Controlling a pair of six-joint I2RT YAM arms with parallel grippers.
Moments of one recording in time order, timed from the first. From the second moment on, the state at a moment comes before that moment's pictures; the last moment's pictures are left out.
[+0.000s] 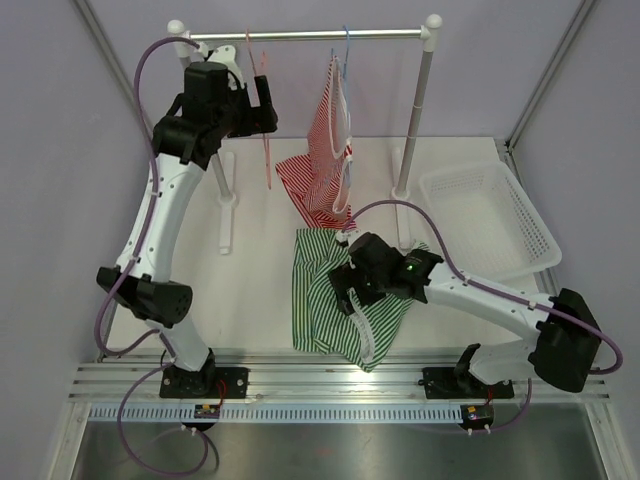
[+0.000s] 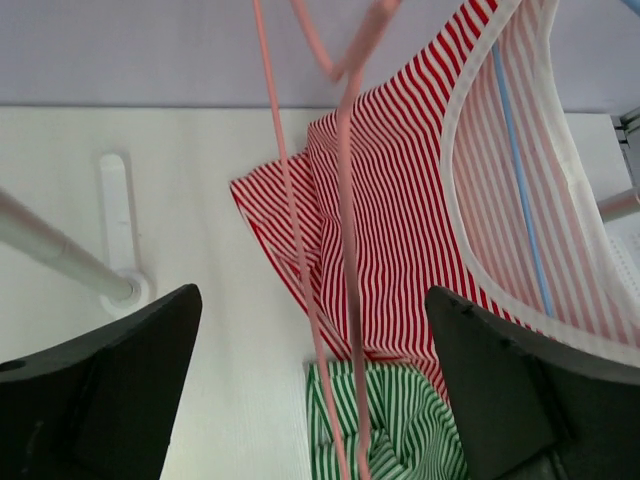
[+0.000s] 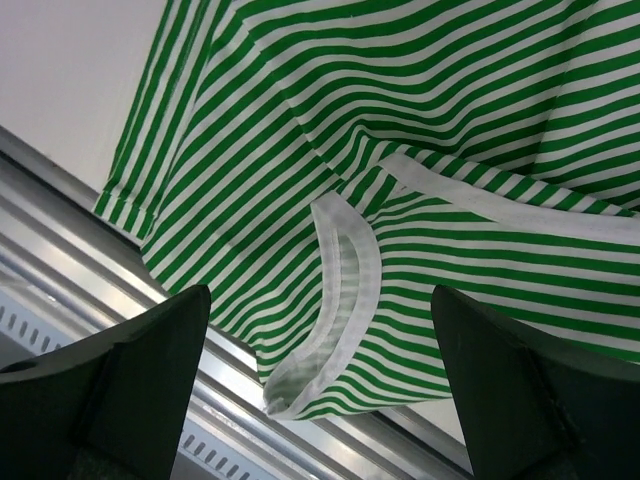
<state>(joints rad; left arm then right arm) -0.31 1.77 2.21 -0.86 -0.05 -0.28 0.92 1.30 0.96 -0.61 -0.01 0.38</state>
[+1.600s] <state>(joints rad) -0.31 0.66 1.10 -0.75 -0.33 -0.24 0.96 1.12 1.22 -0.77 0.67 0.44</state>
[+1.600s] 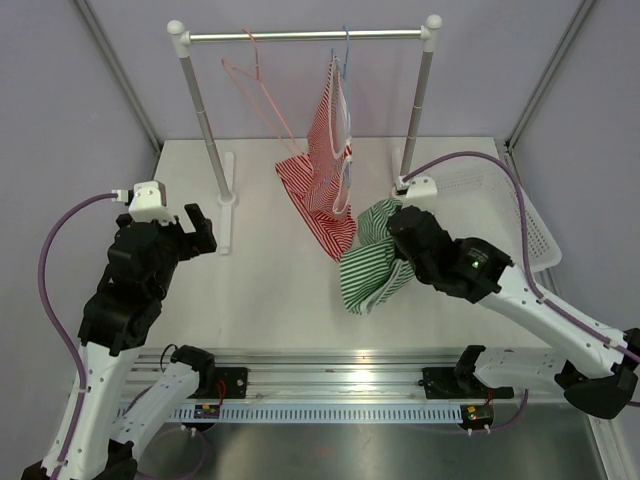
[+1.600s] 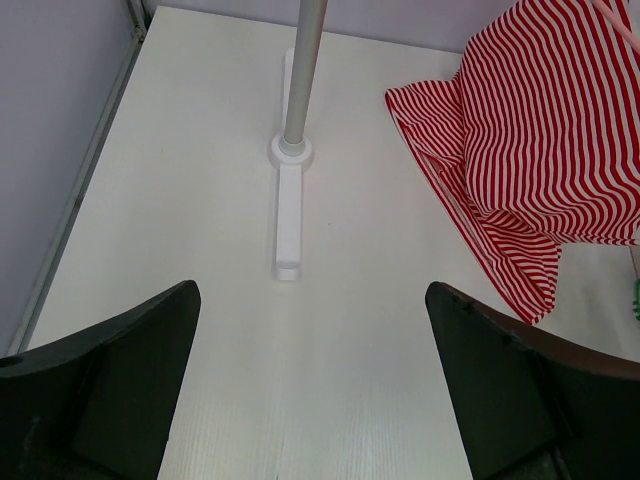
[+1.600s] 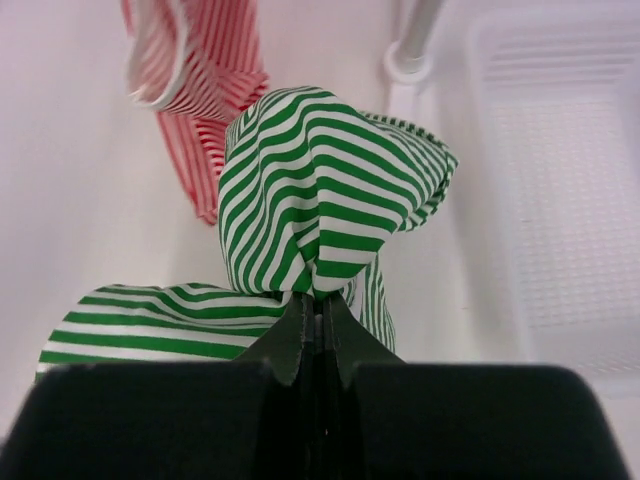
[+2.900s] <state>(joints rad) -0.31 0.73 1.41 -0.76 -0.11 -0.33 -0.16 1.68 1.37 -0.55 0.20 0.41</state>
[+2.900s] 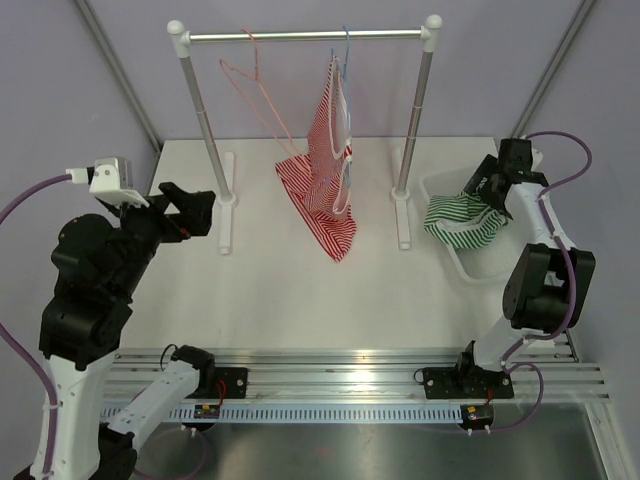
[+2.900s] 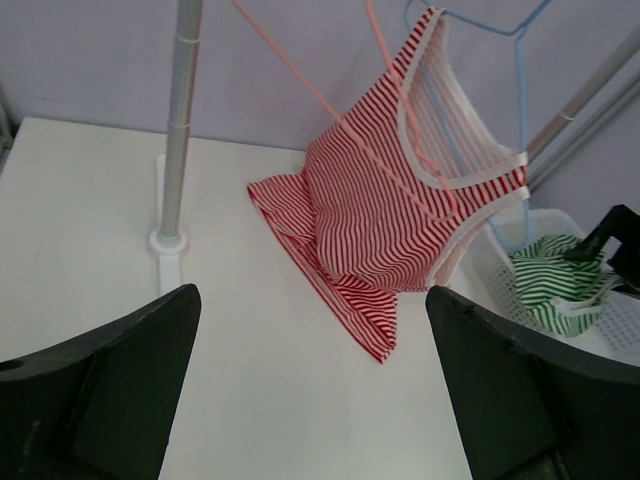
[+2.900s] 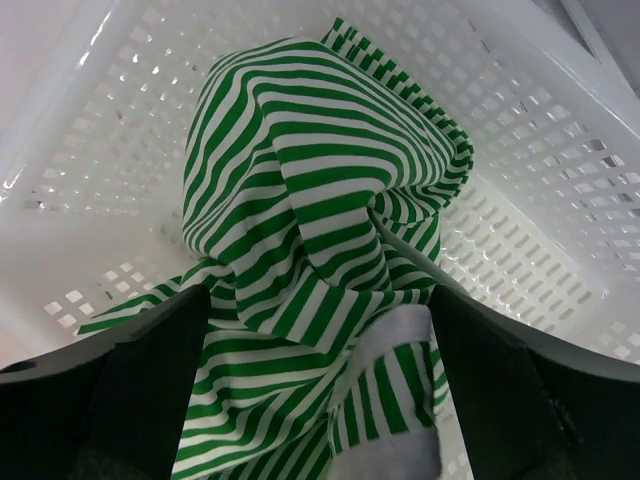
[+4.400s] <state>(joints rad) -0.78 2.00 2.34 -0.62 -0.65 -0.12 -0.05 0.76 1.10 -0.54 -0.52 0.54</state>
